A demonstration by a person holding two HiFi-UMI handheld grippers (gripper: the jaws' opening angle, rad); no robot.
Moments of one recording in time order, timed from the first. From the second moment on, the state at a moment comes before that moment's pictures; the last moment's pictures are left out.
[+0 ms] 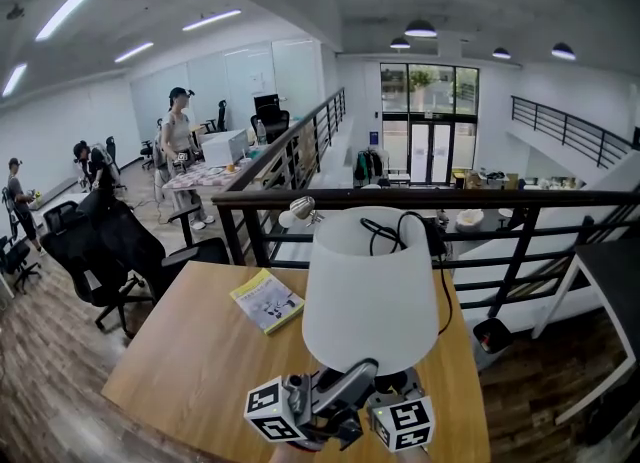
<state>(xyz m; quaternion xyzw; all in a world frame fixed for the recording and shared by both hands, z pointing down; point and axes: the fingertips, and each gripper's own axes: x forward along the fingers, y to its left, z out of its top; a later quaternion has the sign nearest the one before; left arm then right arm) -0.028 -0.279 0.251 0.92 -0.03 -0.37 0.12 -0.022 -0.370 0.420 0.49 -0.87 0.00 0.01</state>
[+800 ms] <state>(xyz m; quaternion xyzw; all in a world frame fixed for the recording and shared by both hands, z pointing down) -0.028 -0.269 0.232 0.92 -0.02 -0.37 0.10 -0.023 -0.366 0.399 0.49 -0.87 -0.02 0.00</state>
